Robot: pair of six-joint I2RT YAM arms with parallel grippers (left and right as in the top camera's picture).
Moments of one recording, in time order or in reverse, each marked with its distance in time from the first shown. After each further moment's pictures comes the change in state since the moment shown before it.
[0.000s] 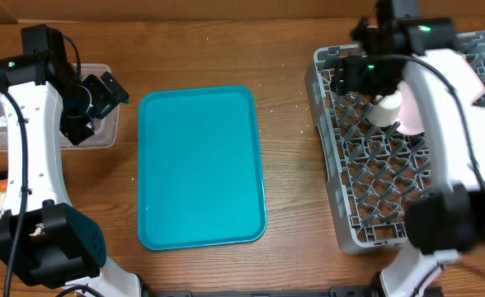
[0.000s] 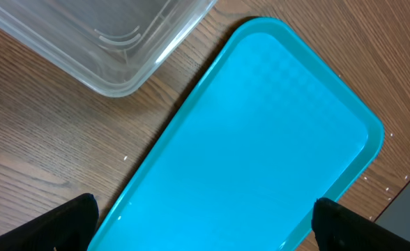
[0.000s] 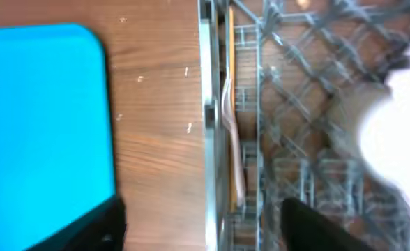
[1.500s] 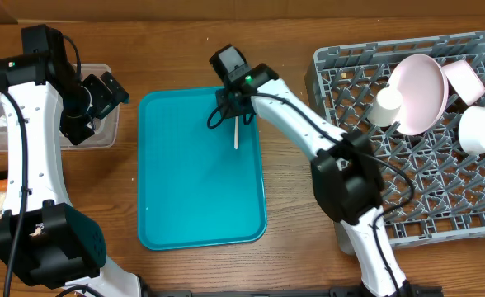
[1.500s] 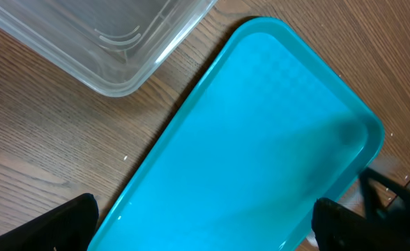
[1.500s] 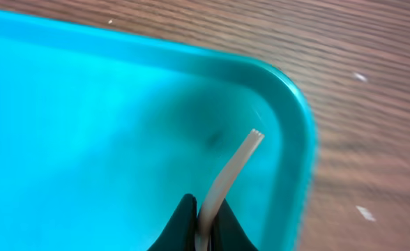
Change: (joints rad) left arm 0.000 0.000 0.000 0.000 0.000 0.000; right arm 0.520 0.477 0.046 0.531 0.257 0.251
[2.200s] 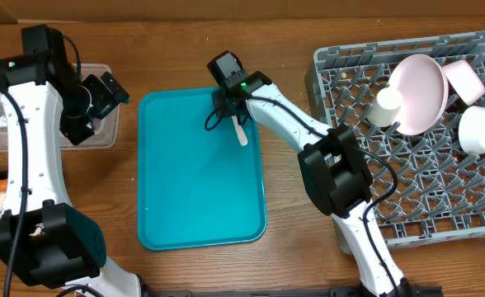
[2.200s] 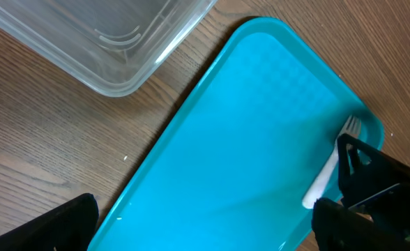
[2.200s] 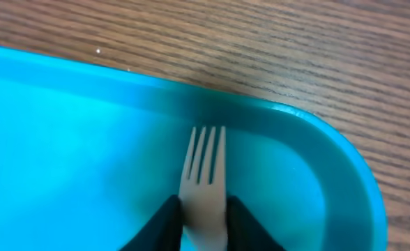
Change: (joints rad) left arm 0.000 0.000 0.000 0.000 0.000 0.000; right arm 0.005 0.126 0.000 0.185 0.002 0.001
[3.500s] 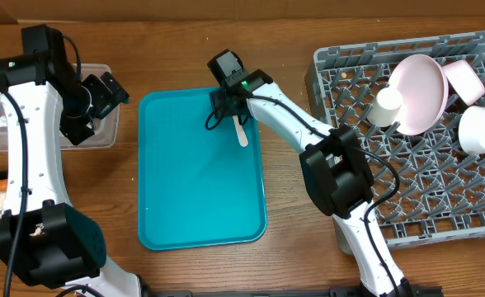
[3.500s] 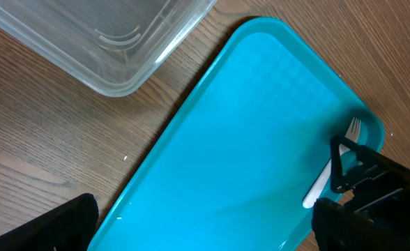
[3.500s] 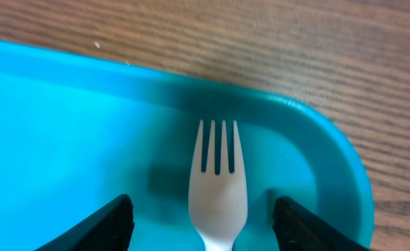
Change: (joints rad) left arm 0.000 0.000 0.000 0.000 0.000 0.000; right arm -0.002 -0.011 -0.002 -0.025 -0.003 0.002
